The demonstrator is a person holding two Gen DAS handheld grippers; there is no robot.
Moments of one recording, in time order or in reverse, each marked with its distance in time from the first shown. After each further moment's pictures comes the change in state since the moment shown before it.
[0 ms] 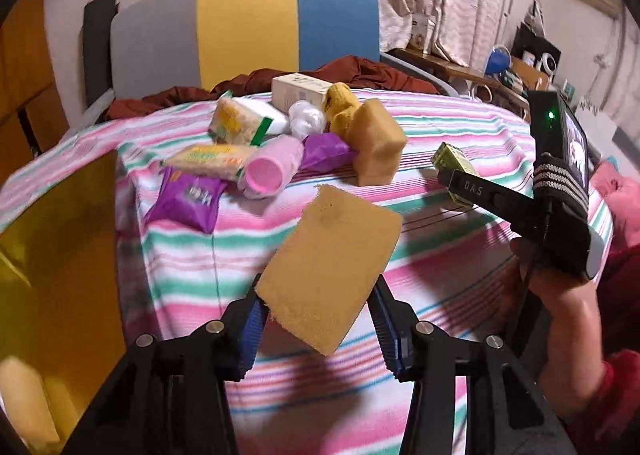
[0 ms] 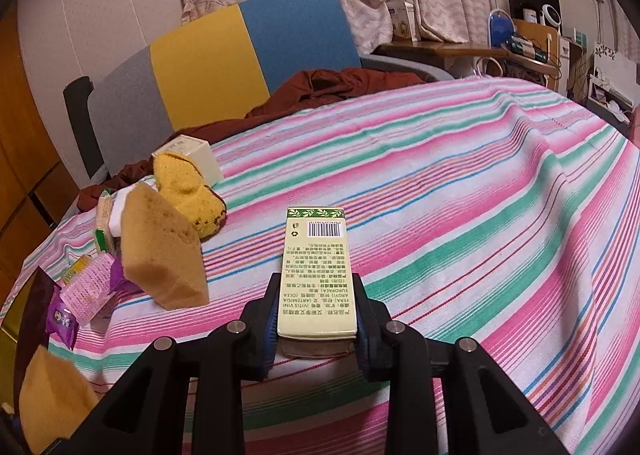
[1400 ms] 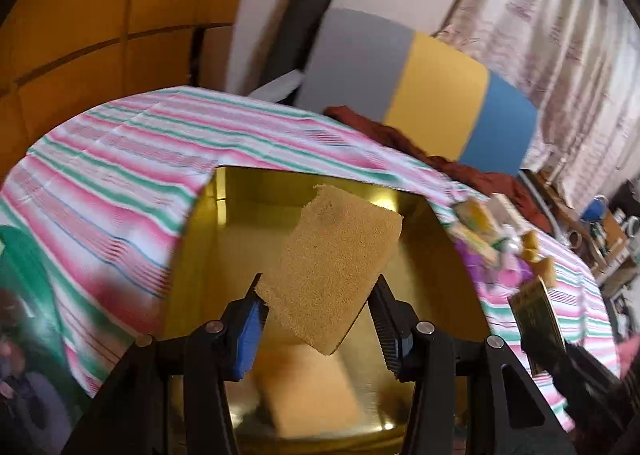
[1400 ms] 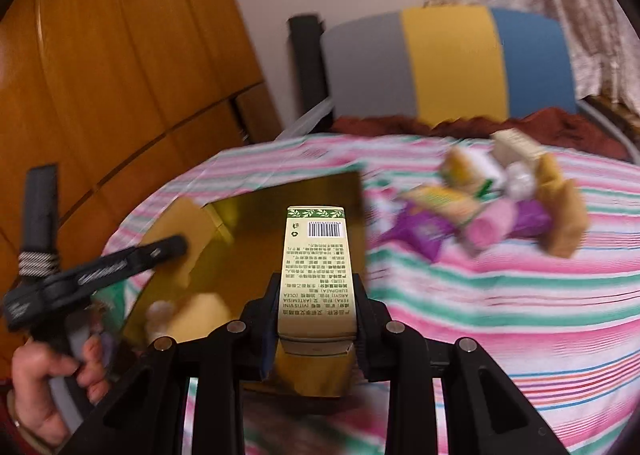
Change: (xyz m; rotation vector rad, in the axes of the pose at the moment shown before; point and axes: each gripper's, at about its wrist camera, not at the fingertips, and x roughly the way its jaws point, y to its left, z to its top) left arm -0.134 0.255 -0.044 -0.509 -0.138 0.259; right arm -0.126 0.243 -0.084 -0.423 0.168 0.585
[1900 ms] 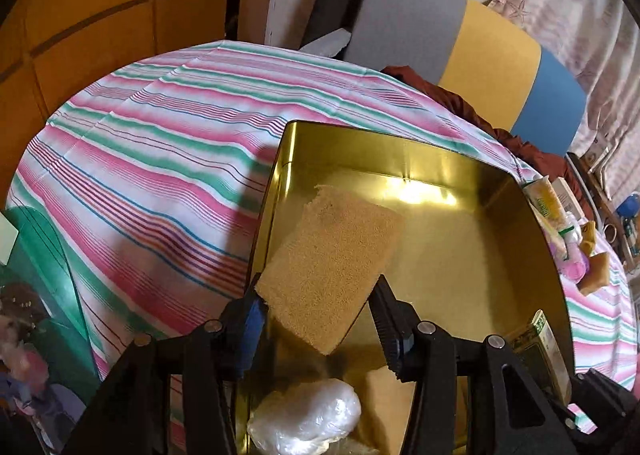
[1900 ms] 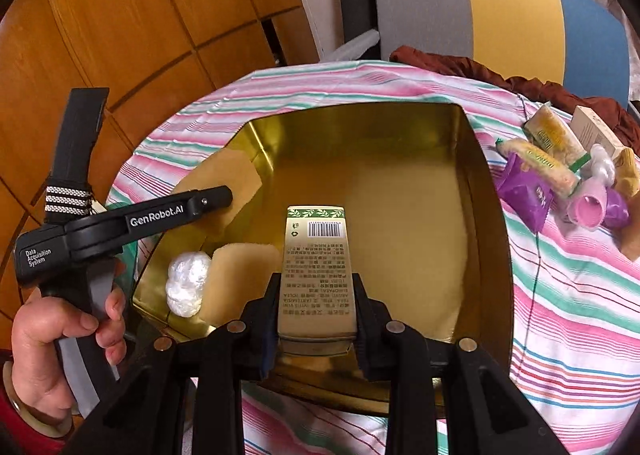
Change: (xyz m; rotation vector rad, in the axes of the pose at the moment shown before) left arm 0.044 0.047 0.001 -0.012 0.136 0.114; right arm 0.065 0.056 -0.010 -0.086 0.229 0.019
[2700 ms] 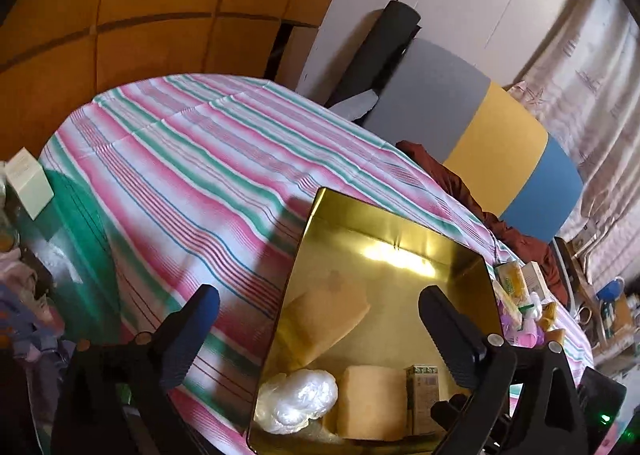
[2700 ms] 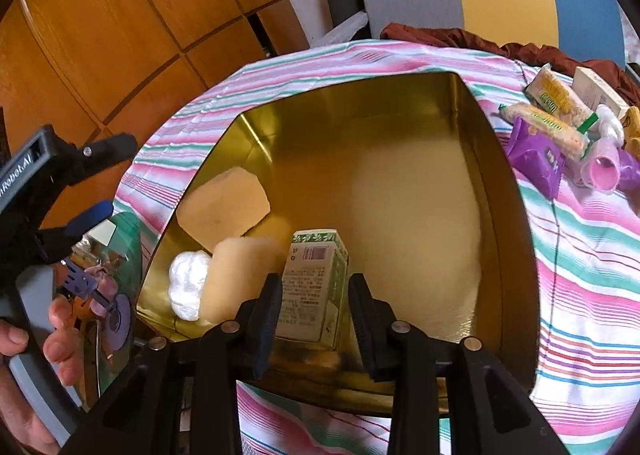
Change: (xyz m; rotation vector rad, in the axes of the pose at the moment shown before) left arm -0.072 0.029 0.001 -0.247 -0.154 -0.042; right arm 0.005 -0.011 -0.001 0.099 0.022 0.047
